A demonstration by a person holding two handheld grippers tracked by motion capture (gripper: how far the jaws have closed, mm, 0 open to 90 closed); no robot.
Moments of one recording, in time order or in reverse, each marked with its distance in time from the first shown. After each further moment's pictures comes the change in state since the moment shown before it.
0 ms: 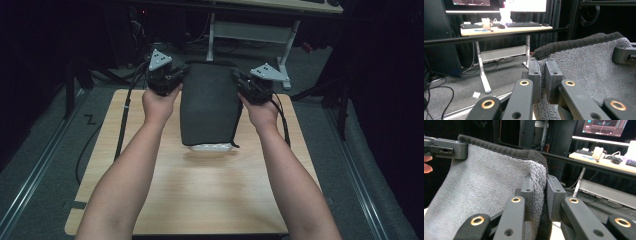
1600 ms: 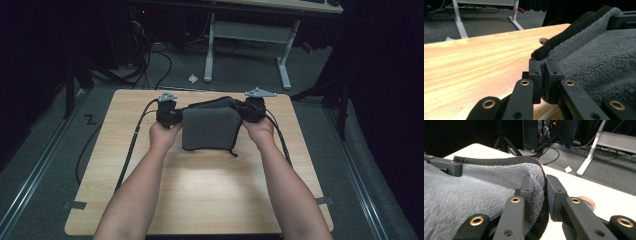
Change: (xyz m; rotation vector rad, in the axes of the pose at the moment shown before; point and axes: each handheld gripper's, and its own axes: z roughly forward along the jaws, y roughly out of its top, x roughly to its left) left arm 0.012 -0.136 0.026 0.302 -0.116 -0.210; right arm -0.018 -0.099 0.034 0.284 0.079 0.120
